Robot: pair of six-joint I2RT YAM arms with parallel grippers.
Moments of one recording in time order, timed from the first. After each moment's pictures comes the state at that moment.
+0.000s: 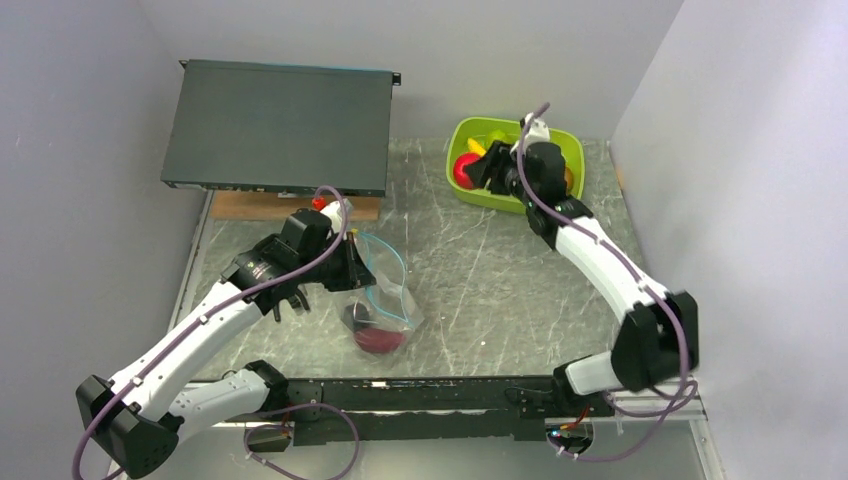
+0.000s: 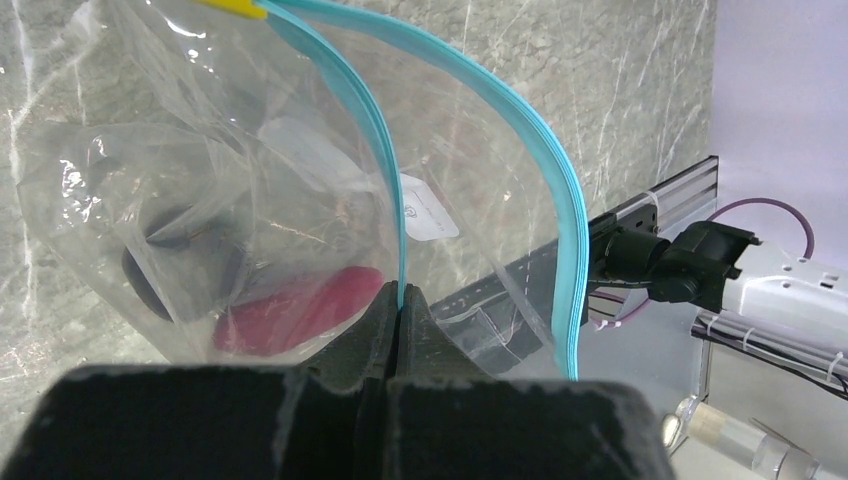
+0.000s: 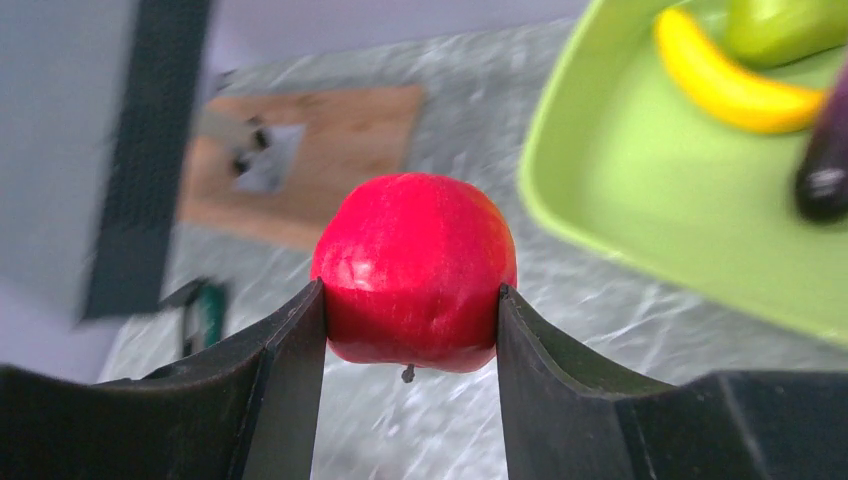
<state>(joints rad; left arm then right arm) -0.62 0.99 0.97 -0.70 0.21 -0.70 0.32 1.47 1.18 -0.01 -0.06 0.45</state>
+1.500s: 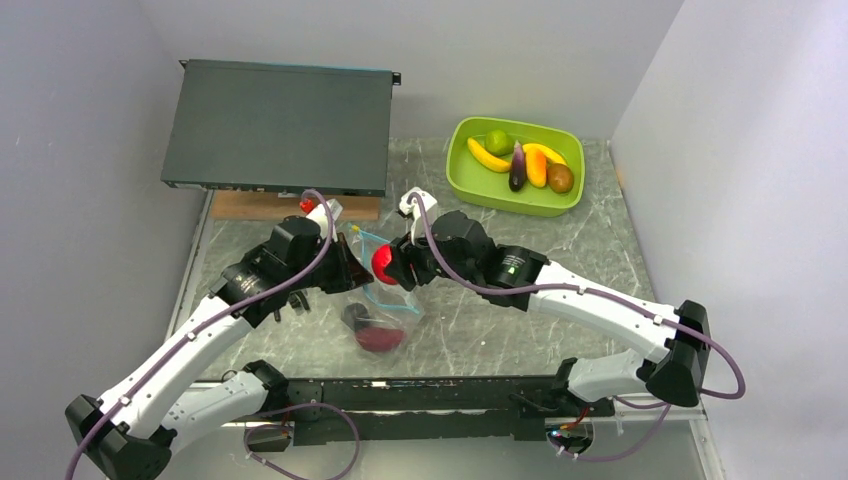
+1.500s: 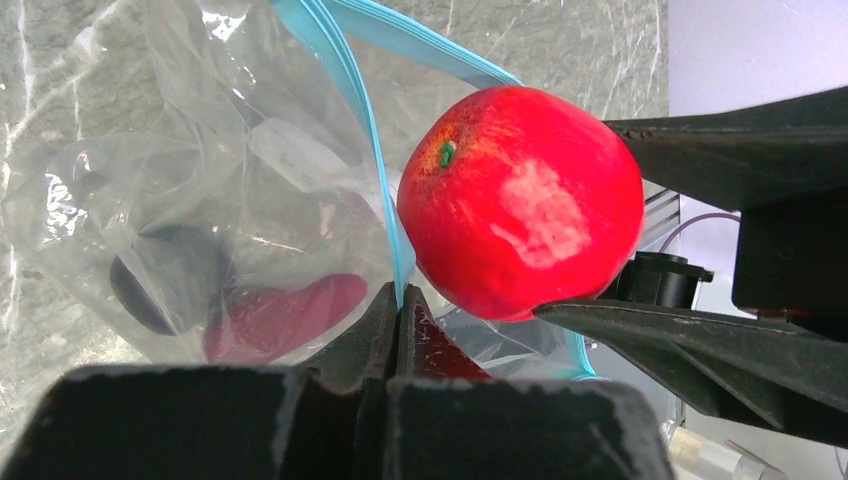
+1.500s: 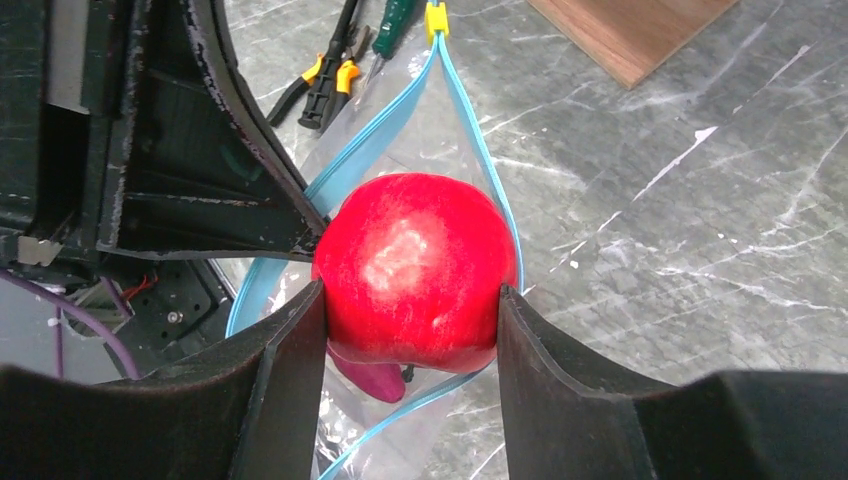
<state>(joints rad) -0.62 0.90 0.92 -0.64 0.18 -0.75 1.05 1.28 1.16 -0.32 0.08 0.22</state>
